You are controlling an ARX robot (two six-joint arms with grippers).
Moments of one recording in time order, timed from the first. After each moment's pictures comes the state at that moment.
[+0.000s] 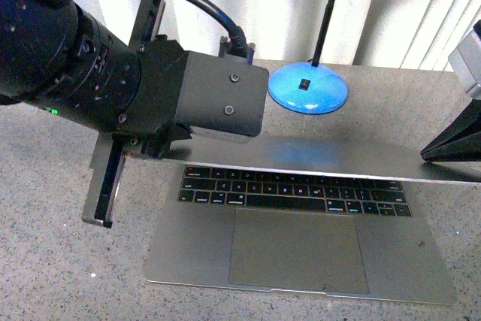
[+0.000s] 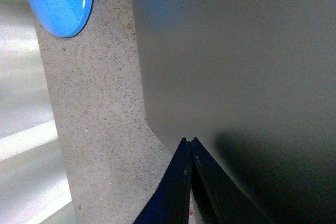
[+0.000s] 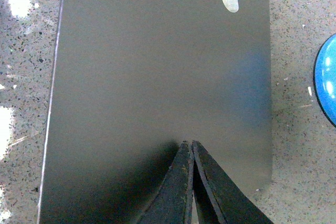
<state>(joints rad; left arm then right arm) -0.41 1.71 0.95 -0.10 0.08 1.39 -0.05 1.86 1.12 -0.61 -0.66 -1.62</state>
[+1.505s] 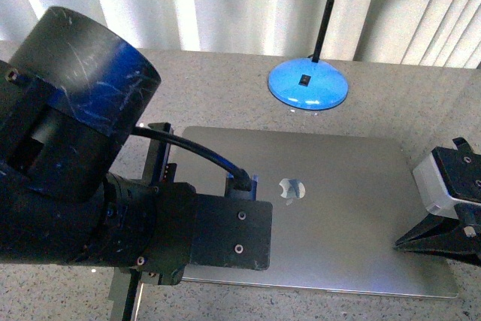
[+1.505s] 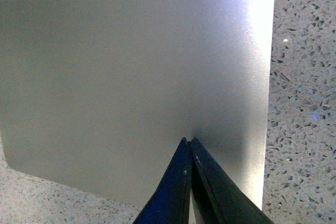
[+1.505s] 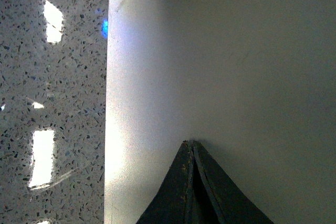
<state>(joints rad) -0.49 1.83 0.71 0.14 0.13 1.22 -0.05 1.99 0.86 -0.31 -0.71 -1.52</state>
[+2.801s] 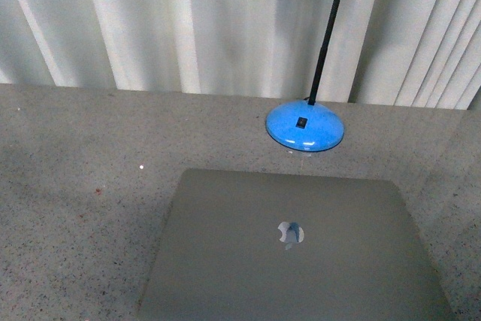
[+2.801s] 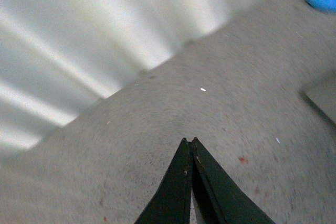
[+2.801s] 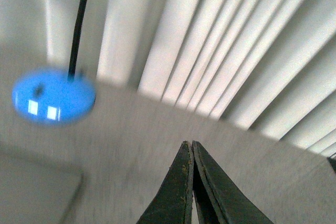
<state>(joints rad) 0.00 1.30 0.40 0.67 0.07 0.60 -0.15 1.33 0.32 0.89 -0.15 -0.37</state>
